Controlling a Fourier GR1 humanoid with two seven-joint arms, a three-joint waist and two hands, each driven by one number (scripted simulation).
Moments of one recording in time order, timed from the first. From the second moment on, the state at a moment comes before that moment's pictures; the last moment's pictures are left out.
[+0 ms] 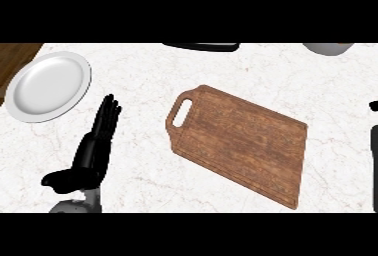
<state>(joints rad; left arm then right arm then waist) -0.04 0.08 -0.16 -1.61 0.04 0.16 -0.13 -0.53 -0.32 -0.44 -1.25 1.52 -0.14 1.08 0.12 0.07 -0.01</state>
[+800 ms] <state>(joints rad) -0.08 0.07 -0.18 -1.58 0.03 0.16 -0.11 -0.87 -0.46 -0.66 -0.93 1.98 0.00 1.24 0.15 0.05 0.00</state>
